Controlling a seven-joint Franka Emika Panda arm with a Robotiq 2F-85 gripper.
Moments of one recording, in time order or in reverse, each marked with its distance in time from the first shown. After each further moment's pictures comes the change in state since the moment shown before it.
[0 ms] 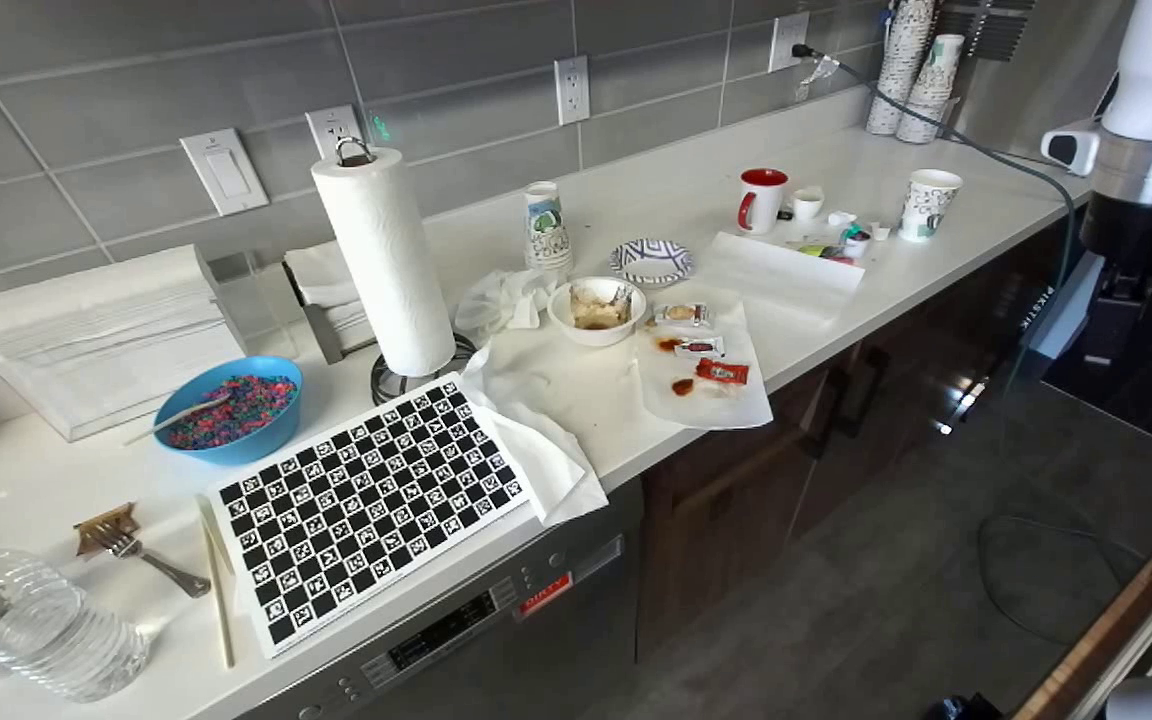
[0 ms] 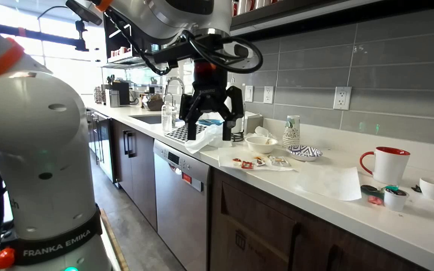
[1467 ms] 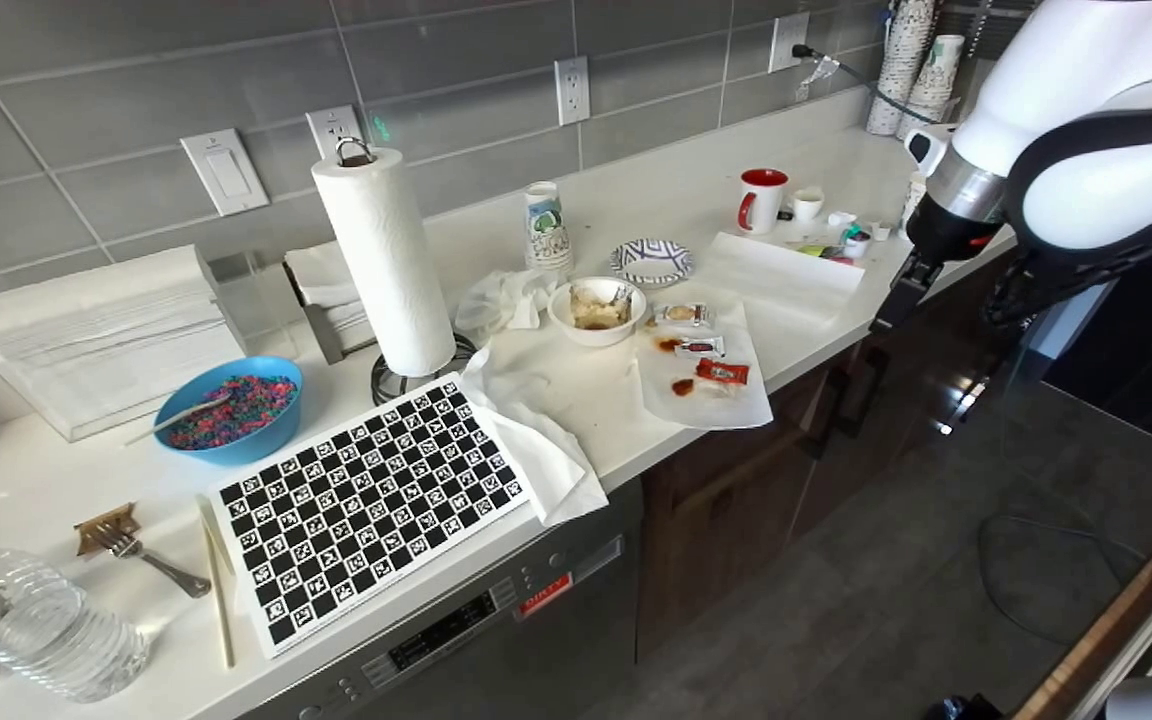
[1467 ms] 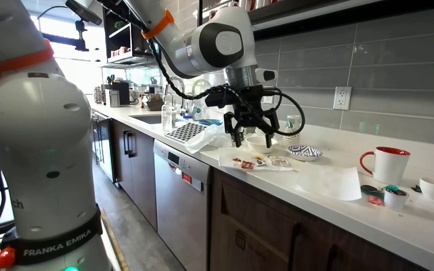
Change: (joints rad) arm 0.097 0.404 -0.090 0.060 0.070 0.724 -0.002
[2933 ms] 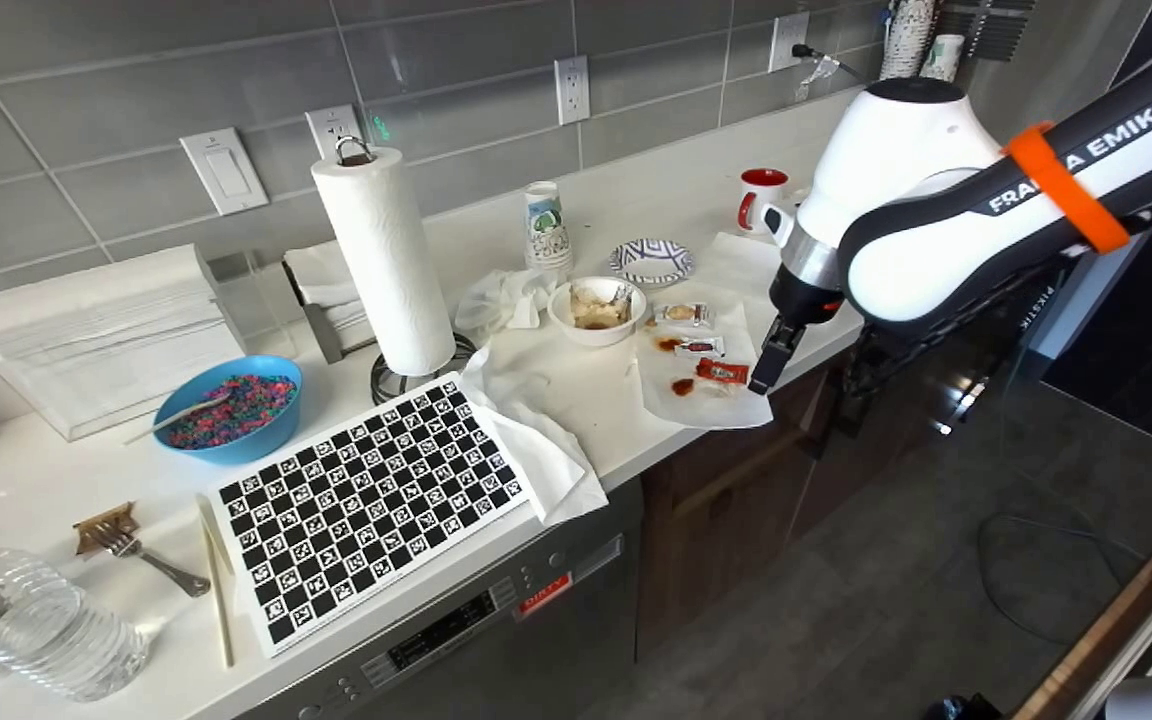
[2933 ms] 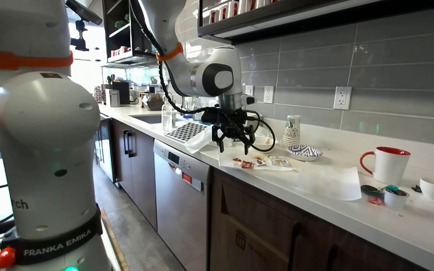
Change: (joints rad) arm 0.122 0.337 0.161 0.142 0.215 0.159 -0.035
